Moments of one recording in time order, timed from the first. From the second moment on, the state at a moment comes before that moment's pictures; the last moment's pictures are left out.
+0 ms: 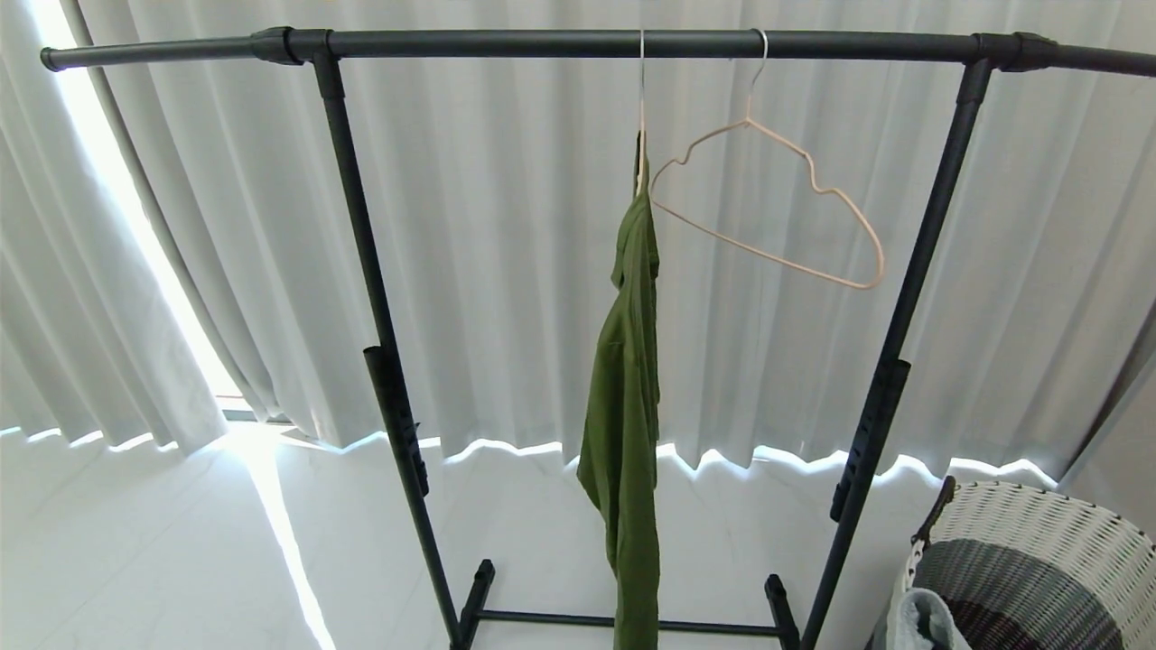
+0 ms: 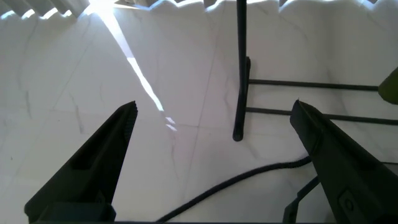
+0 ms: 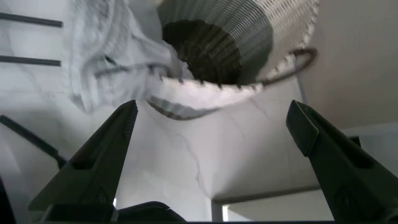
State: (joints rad) left arm -0.08 0.59 0.00 -0.06 0.22 0.10; right arm -0.09 0.81 0.00 -0.14 -0.17 -0.25
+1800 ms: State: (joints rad) left arm -0.20 0.52 0.00 -0.06 0.22 0.11; right arm 0.02 1.73 -0.19 -0.67 -0.05 -0.59
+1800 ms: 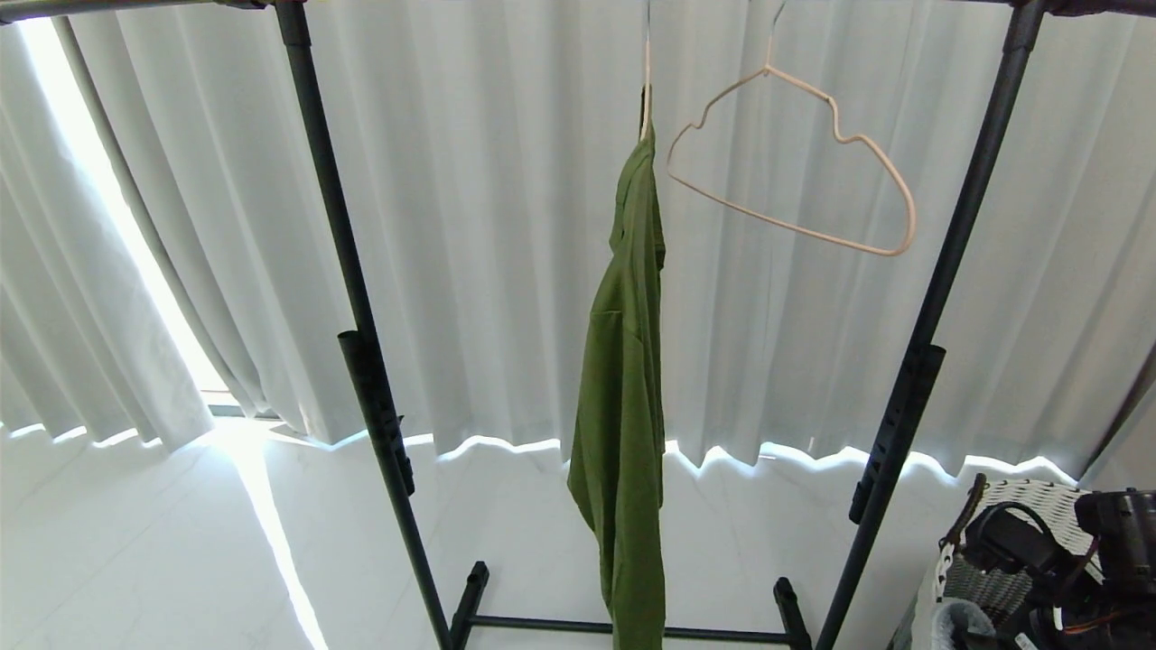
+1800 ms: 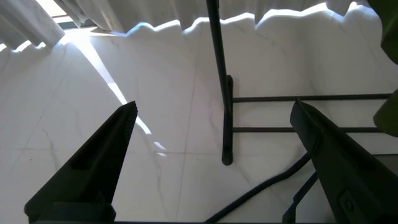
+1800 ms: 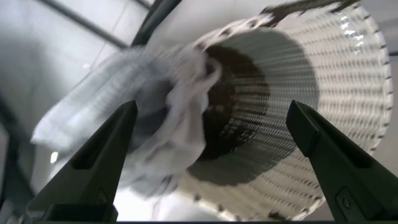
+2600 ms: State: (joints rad) left arm -0.20 0.51 0.00 -0.06 0.22 0.11; right arm 0.02 1.85 -0.26 -0.67 -0.12 -0.59
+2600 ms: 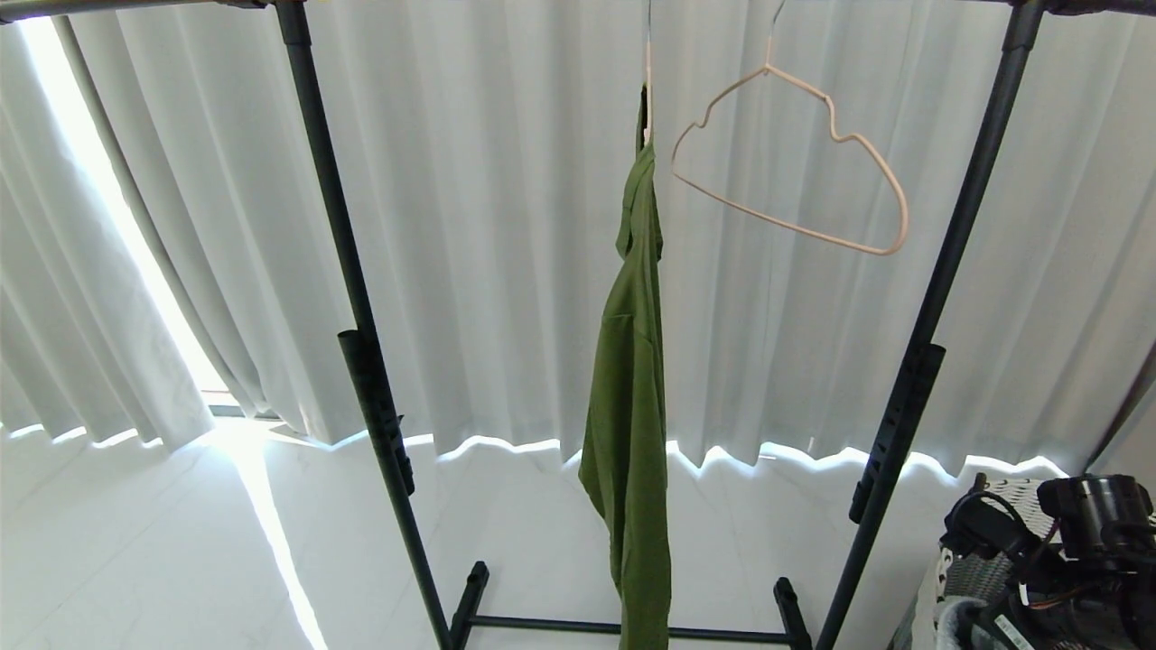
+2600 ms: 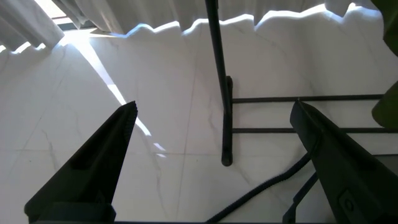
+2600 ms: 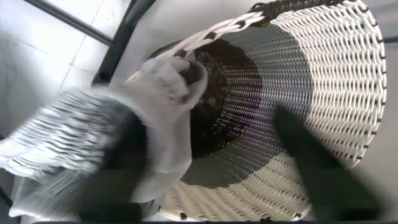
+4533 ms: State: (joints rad) left arm -0.60 0.97 -0.62 -0.13 0.13 0.06; right arm 0.45 1.19 -1.00 0.16 -0.05 -0.20
